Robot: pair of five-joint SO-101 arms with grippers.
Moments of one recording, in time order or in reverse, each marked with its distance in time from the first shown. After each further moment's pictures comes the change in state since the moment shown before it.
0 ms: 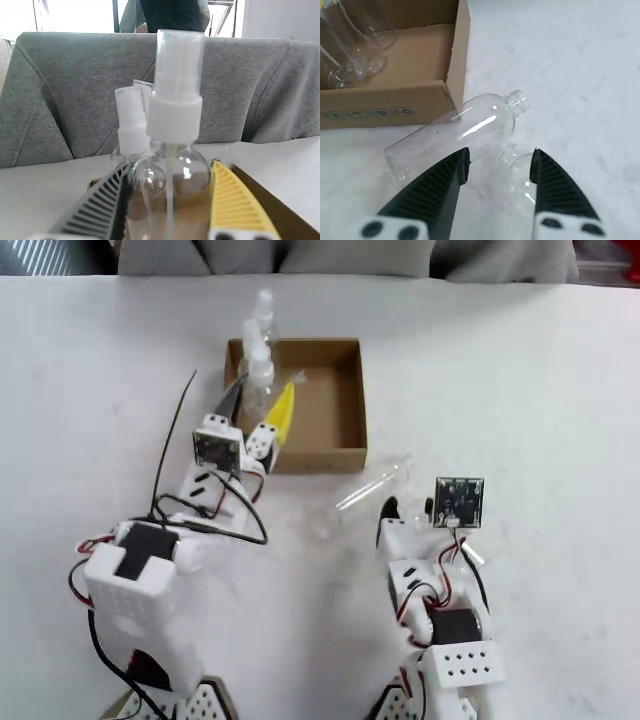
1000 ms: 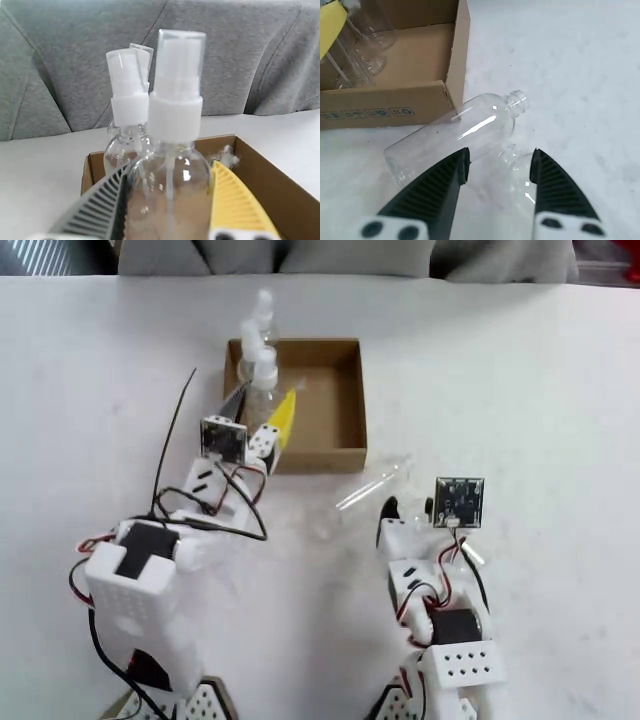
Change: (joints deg) left arm 0.0 0.4 -1.5 8.2 -0.1; right arm 0.0 0.0 0.0 0.0 0.0
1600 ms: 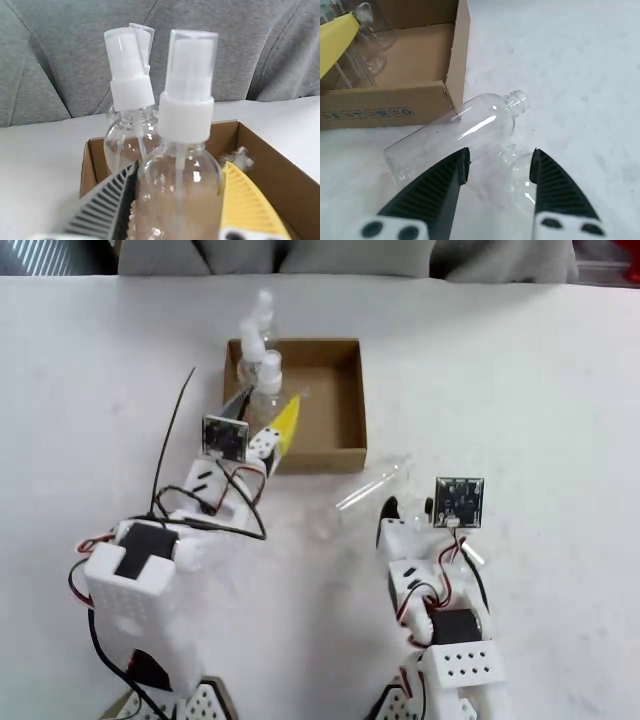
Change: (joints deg) left arm -0.2 0.0 0.0 3.5 0.0; right arm 0.0 0.0 0.0 0.0 0.0
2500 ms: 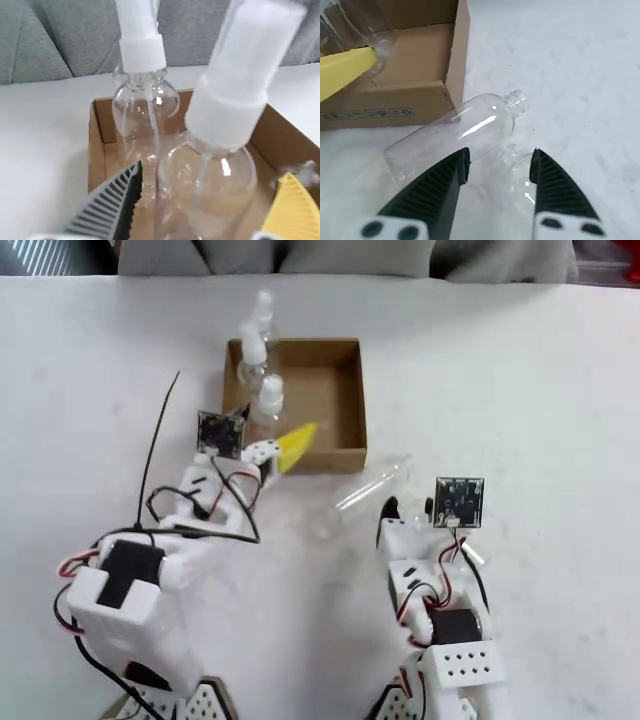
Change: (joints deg) left arm -1.1 -8.3 5.3 12.2 1.3; right arm 0.0 0.0 0.0 0.0 0.0
